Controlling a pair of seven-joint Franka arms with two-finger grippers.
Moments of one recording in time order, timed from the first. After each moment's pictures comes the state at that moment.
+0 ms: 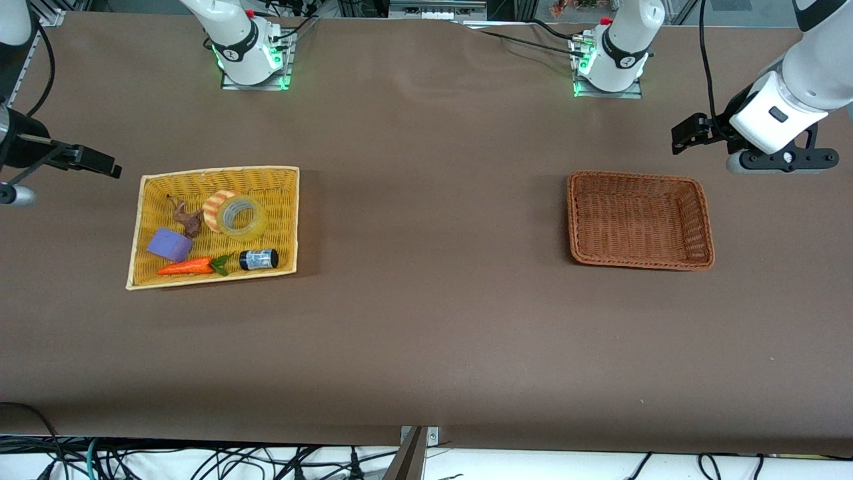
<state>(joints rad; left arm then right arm) -0.07 -0.05 -0.03 -1.73 -0.02 1.52 -0.14 -0.06 0.09 0.00 -1.62 0.02 1.53 0.08</state>
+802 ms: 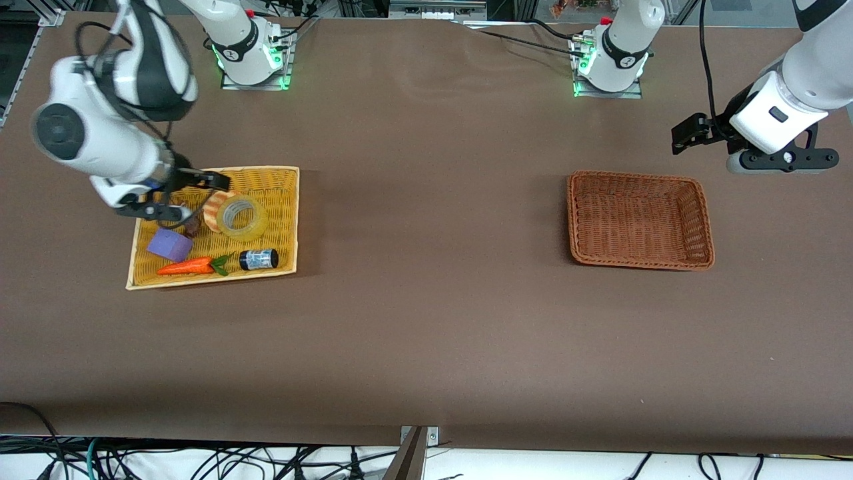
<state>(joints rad) -0.07 -0.05 -0.03 -1.73 -0.02 1.52 -0.14 -0.05 0.06 0.21 -2.15 0.02 1.99 0.27</state>
